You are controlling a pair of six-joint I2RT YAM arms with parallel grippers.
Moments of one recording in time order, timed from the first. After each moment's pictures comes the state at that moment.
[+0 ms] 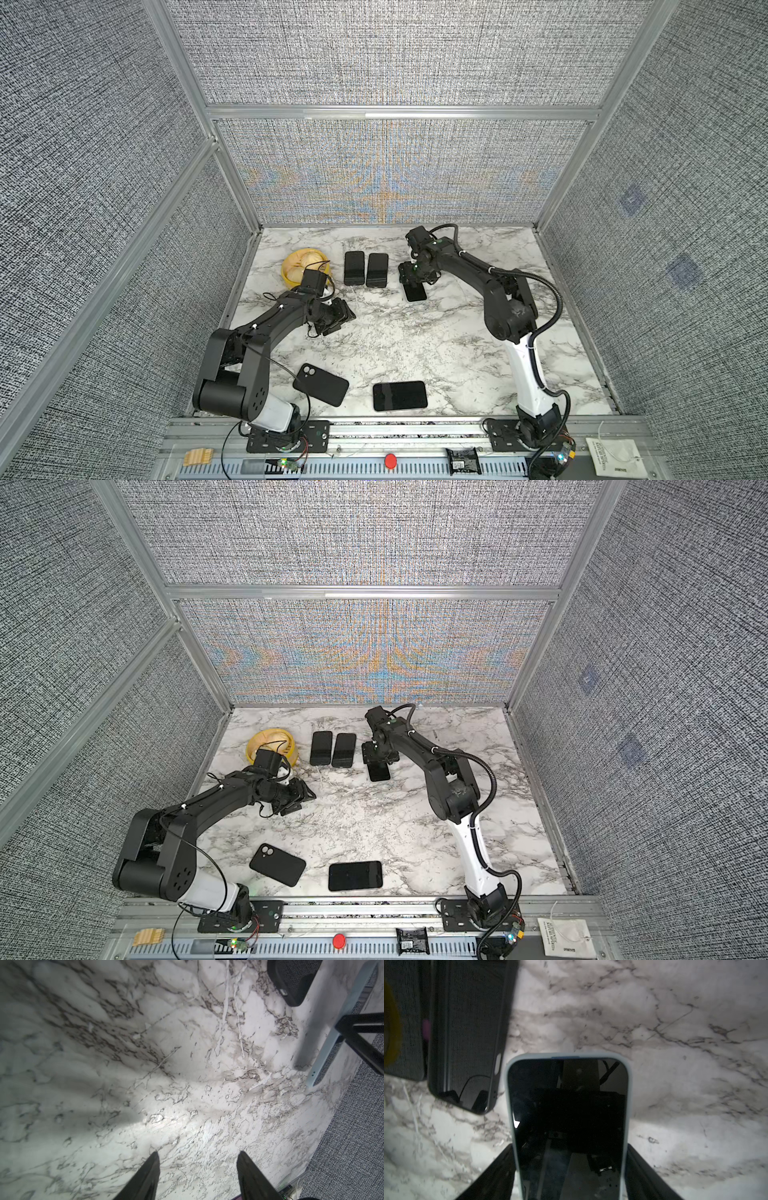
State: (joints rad) left arm -0.23 1.52 0.84 -0.51 0.45 -0.65; right arm 0.53 2.33 1.98 -0.83 -0.03 0.39
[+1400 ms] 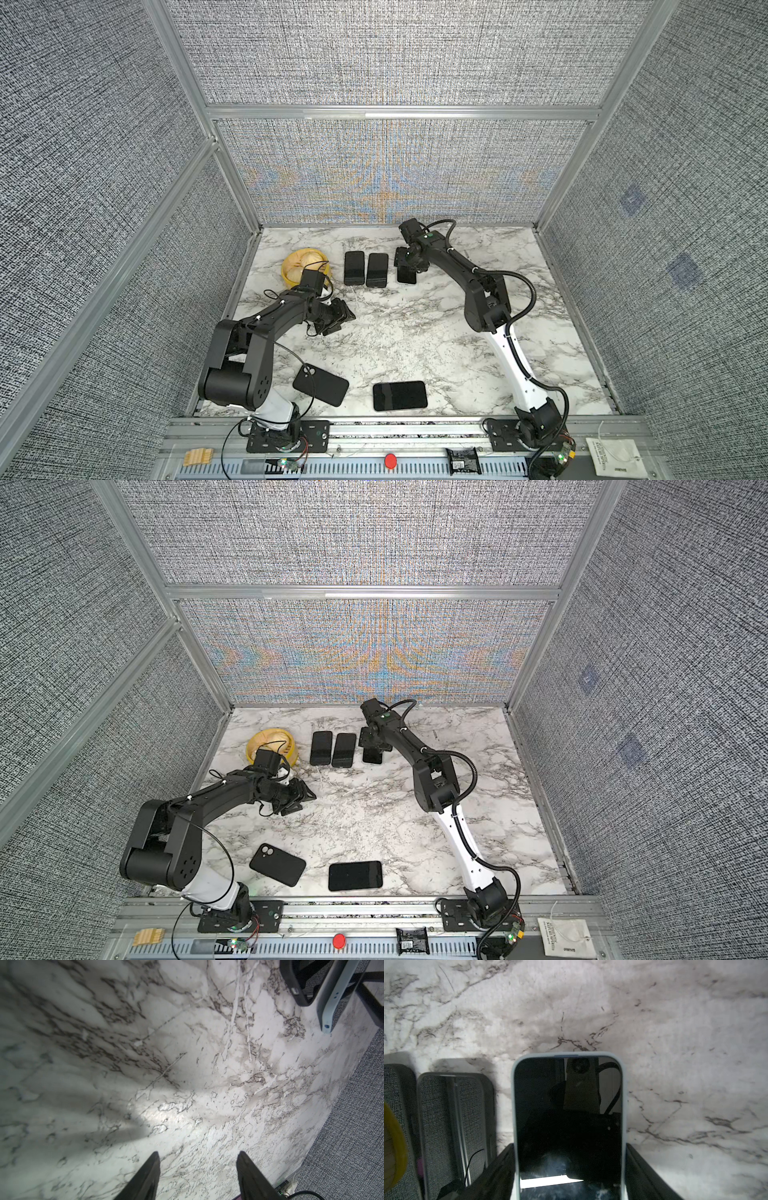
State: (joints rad) left arm -0.21 1.57 0.84 -0.49 0.50 -0.62; right arm 0.50 2.62 2.40 -0.88 0.05 0.58
